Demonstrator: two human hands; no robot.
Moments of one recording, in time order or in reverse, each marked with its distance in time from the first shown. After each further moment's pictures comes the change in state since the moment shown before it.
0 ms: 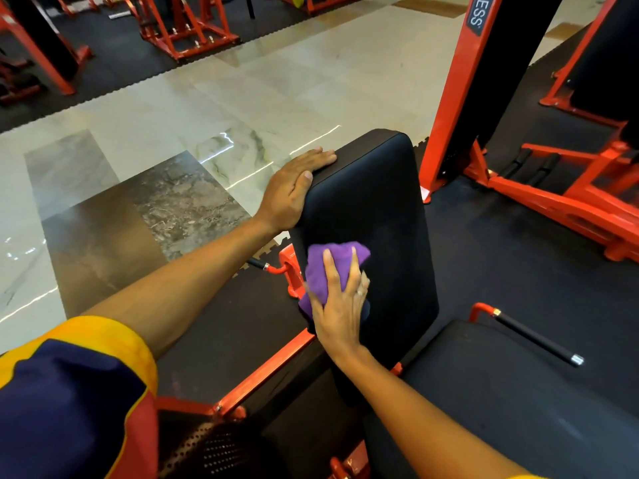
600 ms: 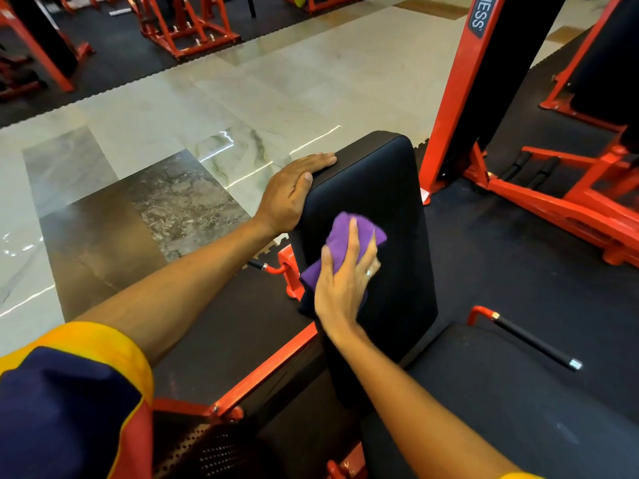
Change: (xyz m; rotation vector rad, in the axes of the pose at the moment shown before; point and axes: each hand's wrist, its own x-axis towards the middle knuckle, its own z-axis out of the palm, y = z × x) left_hand 0.000 0.006 -0.002 0.013 -0.012 -0.044; right_hand 0.044 -0.029 -0.018 0.197 0.149 0.239
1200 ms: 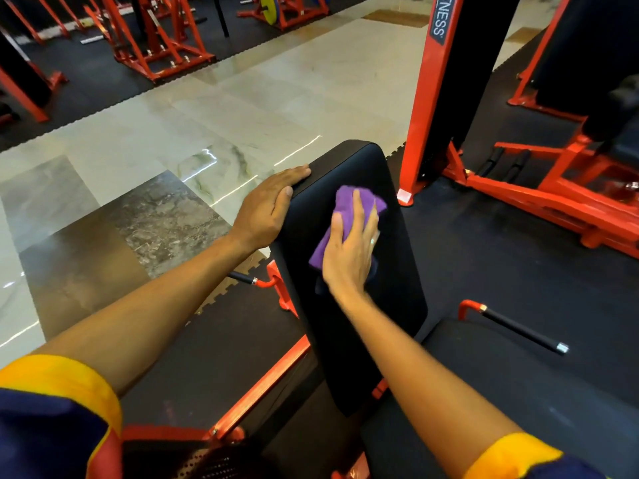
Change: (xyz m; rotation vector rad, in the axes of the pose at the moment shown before) left_hand -0.003 0.013 -0.006 0.098 -0.060 0.000; right_hand 0.064 -0.008 -0.025 0.094 0.013 0.158
